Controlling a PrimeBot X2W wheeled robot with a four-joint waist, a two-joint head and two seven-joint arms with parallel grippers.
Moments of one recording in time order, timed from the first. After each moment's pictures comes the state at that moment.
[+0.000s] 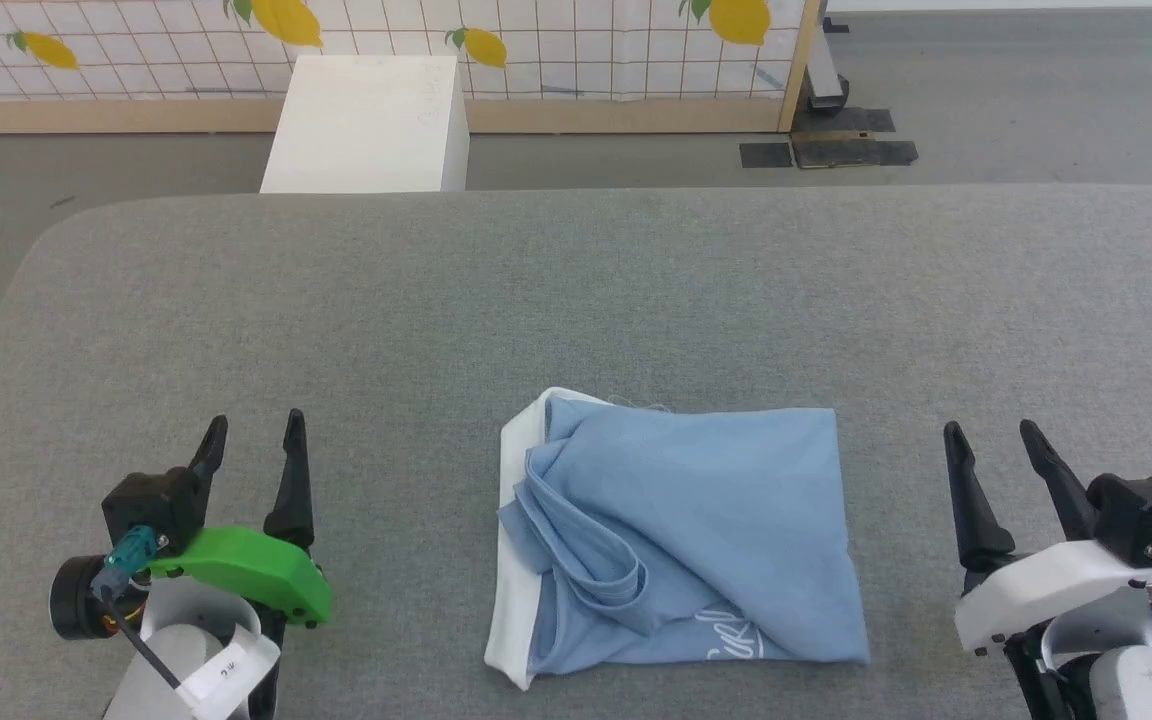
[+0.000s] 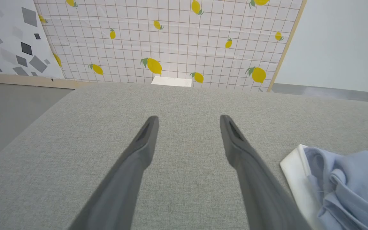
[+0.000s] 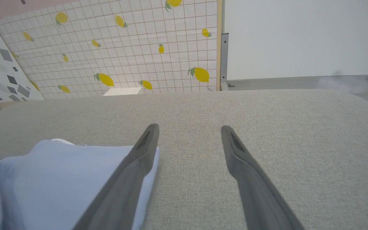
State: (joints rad) left arm -0.19 0.23 -0.10 0.31 -0.34 -0.01 -0.21; right arm -0.07 -0.10 -0.07 0.16 0.18 0.13 -0.08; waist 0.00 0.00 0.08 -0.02
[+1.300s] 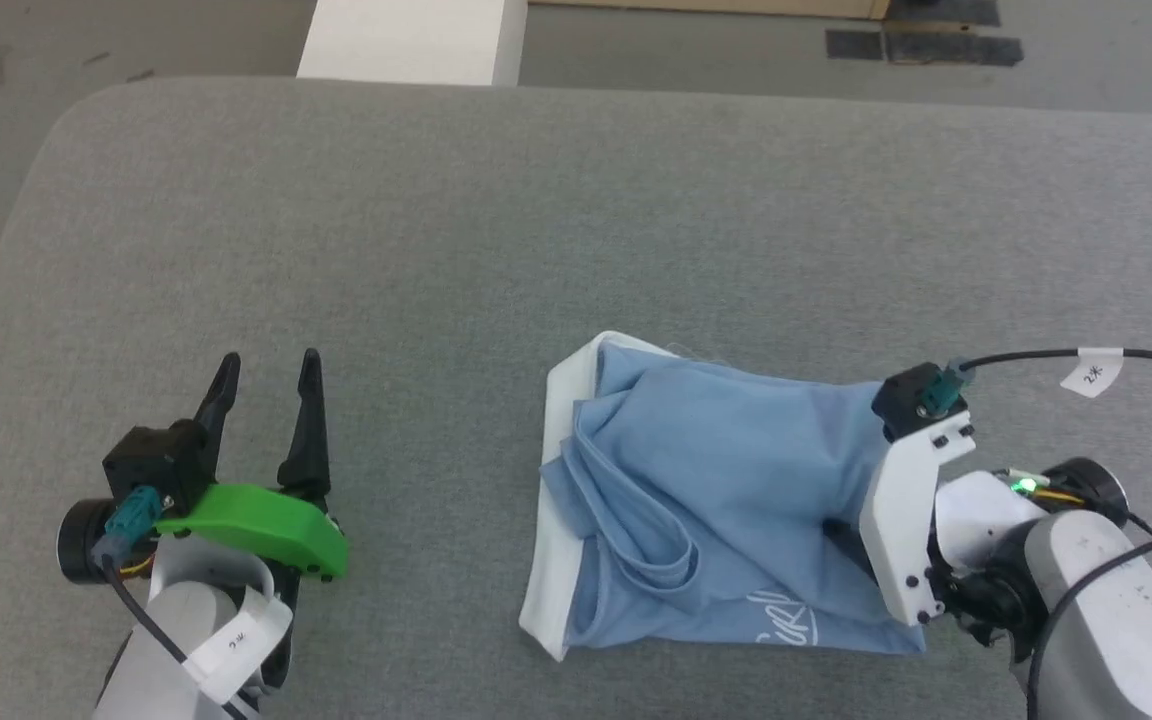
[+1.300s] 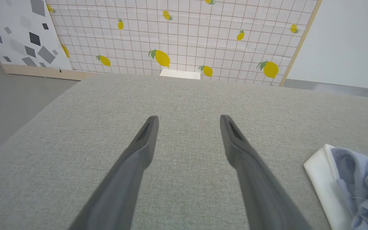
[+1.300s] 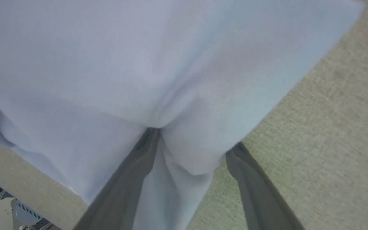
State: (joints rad) left arm -0.23 0.24 -0.14 0.22 -0.36 0.01 -0.21; right arm -0.32 -0.26 0.28 0.18 0.34 0.13 0.95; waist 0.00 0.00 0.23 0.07
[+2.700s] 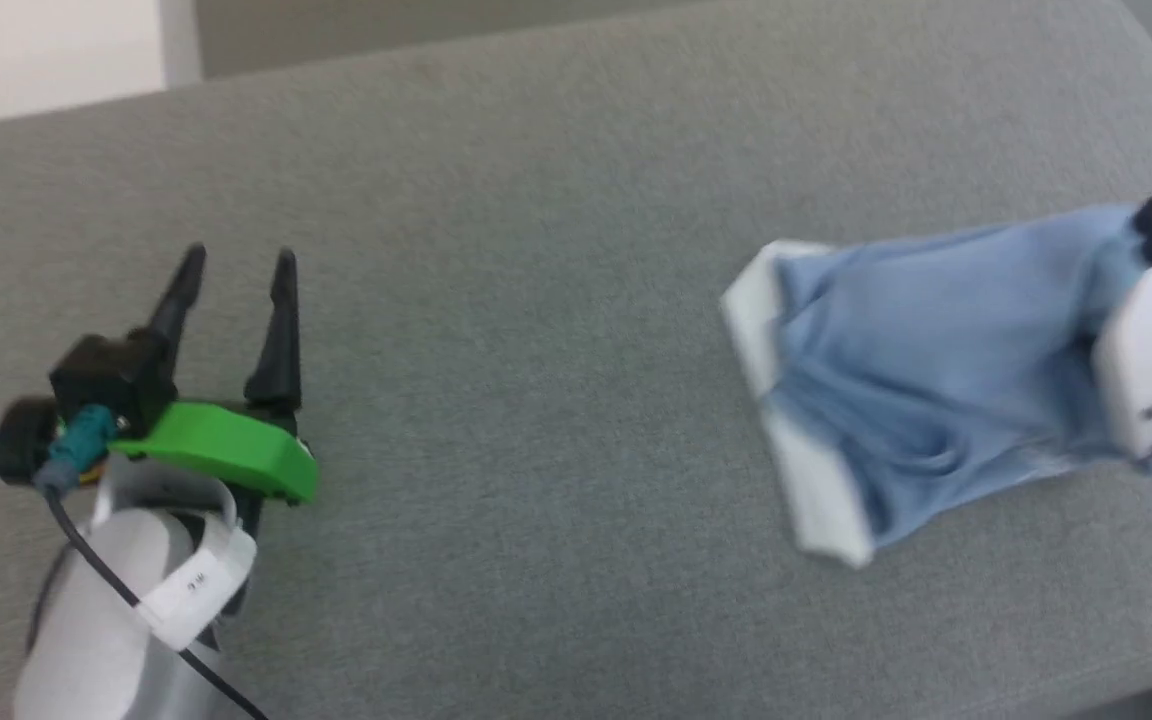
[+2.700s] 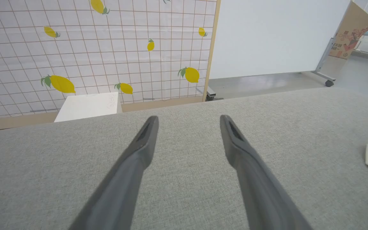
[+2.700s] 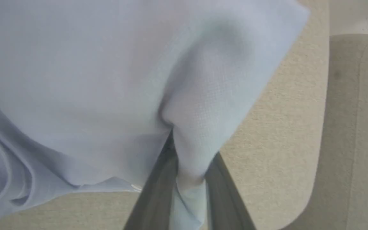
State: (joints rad) left arm -0.31 0.32 -0.17 0.07 -0.35 0.02 -0.13; right arm -0.54 -0.56 0.22 0.27 0.45 0.13 0.85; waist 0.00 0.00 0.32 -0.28
